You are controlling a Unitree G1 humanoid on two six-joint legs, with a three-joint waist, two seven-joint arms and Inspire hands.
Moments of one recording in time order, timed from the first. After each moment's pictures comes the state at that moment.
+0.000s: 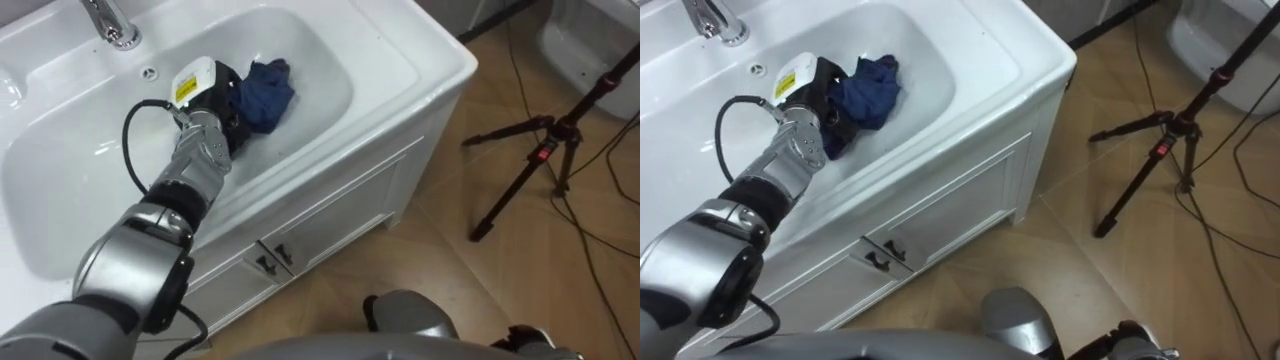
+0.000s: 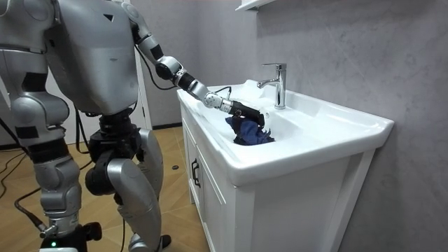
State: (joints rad) left arm -0.57 0.20 -0.28 1.06 0.50 0.12 0.34; right arm -0.03 -0.27 0.21 1.35 -0.01 0.15 -0.17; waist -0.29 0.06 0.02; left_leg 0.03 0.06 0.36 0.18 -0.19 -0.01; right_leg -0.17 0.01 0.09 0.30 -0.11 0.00
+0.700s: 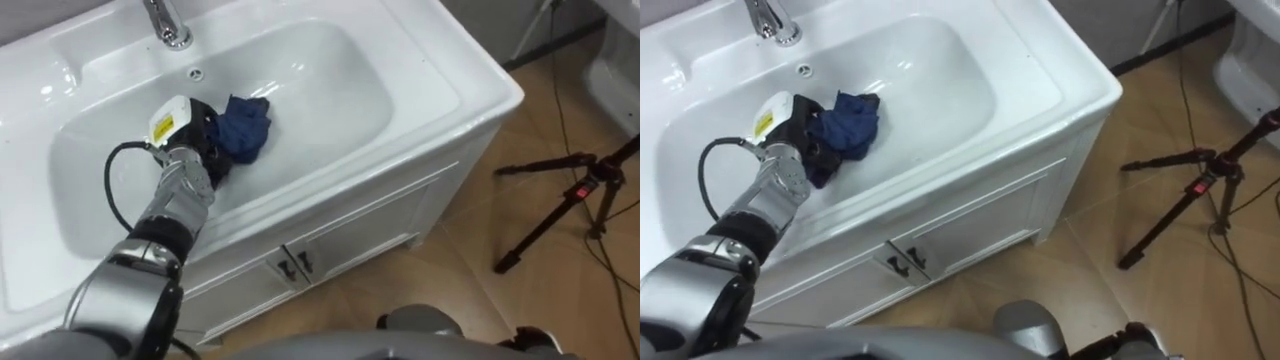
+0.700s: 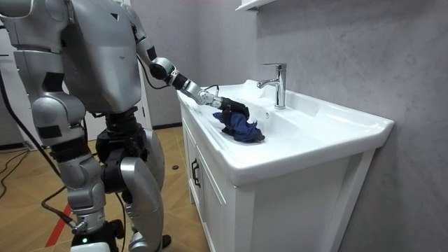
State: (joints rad) left arm -0.42 0.22 -0.20 1.00 0.51 0.12 0.36; right arm 0.00 -0.27 0.13 1.32 -0.01 0.13 -0.20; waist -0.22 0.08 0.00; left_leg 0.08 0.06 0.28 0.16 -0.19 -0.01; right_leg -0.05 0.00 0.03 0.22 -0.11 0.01
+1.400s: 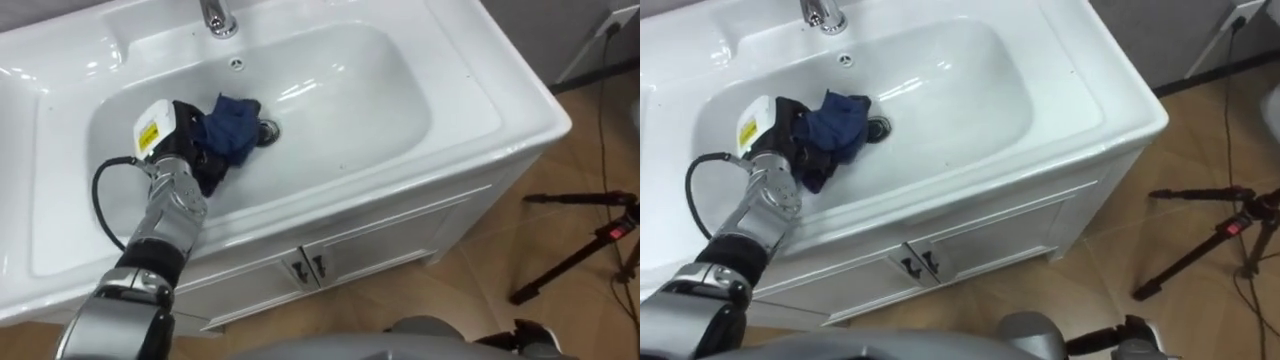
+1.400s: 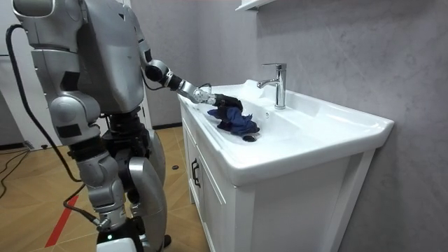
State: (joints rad) left arm -0.27 0.24 -0.11 0.74 0.54 0.10 0.45; right arm 0.02 -0.26 0.07 1.29 0.09 0.07 -0.20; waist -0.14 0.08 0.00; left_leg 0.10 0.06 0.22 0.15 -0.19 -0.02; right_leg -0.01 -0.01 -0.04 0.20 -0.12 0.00
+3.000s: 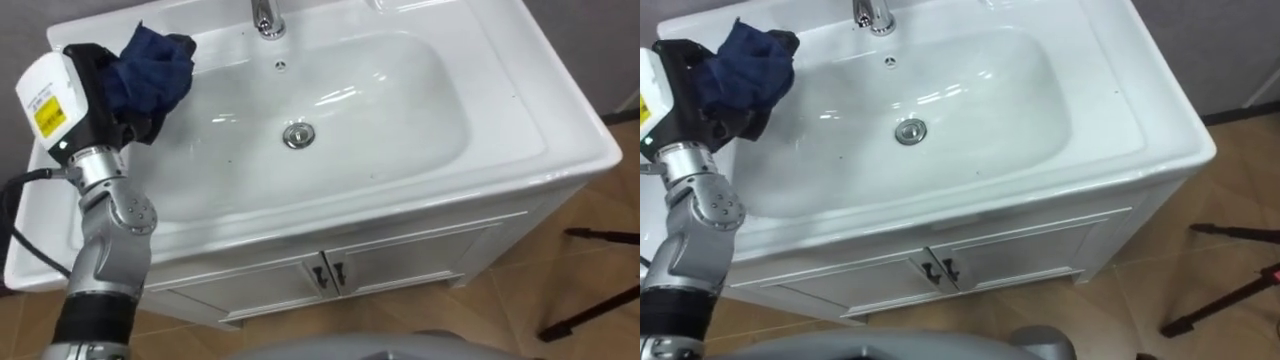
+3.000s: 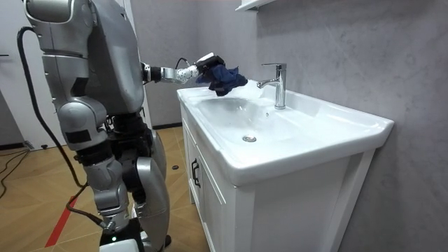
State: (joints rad) left arm 0.04 0.32 0.09 0.17 0.67 0.11 0.59; right arm 0.12 -0.27 0.01 1.29 0.02 0.12 -0.19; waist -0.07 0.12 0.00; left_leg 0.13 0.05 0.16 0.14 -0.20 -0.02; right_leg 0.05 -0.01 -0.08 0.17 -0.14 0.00
